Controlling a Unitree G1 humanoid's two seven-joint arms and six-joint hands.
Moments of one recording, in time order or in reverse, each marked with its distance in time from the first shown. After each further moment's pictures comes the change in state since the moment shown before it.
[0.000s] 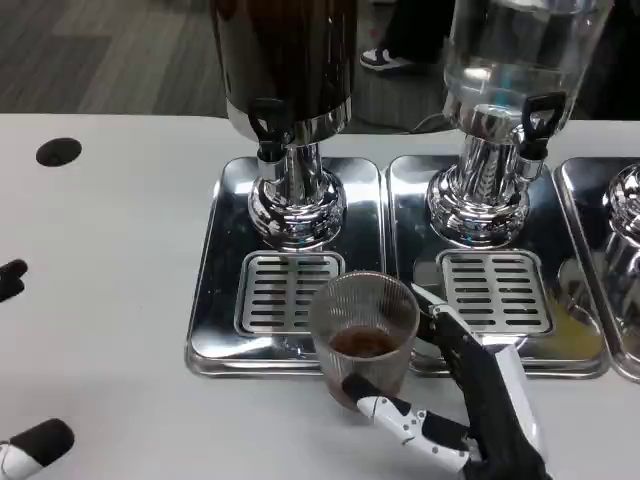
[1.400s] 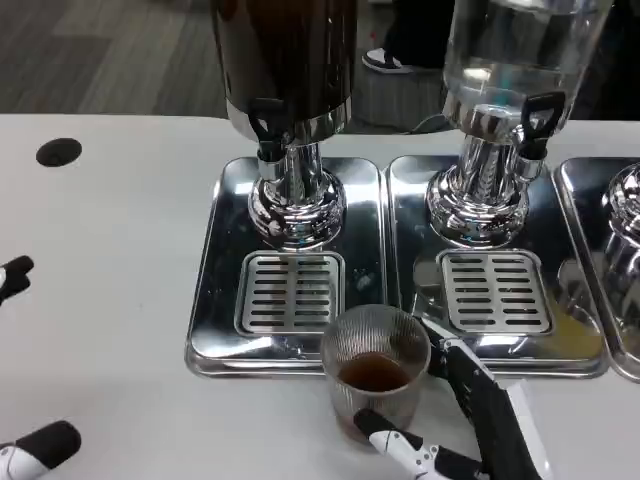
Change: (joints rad) left arm 0.020 -0.008 0.006 -0.047 -0.001 0.011 0.000; right arm 0.038 -0.011 -0.026 0.096 0.007 -0.095 0.005
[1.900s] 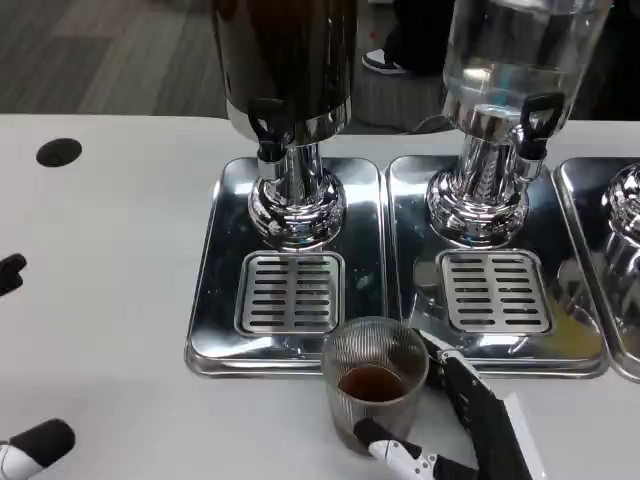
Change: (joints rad) left arm 0.001 -0.001 0.014 -0.002 -0.001 0.002 0.000; right arm -0.030 0.004 -0.008 0.106 0.000 -0.050 -0.015
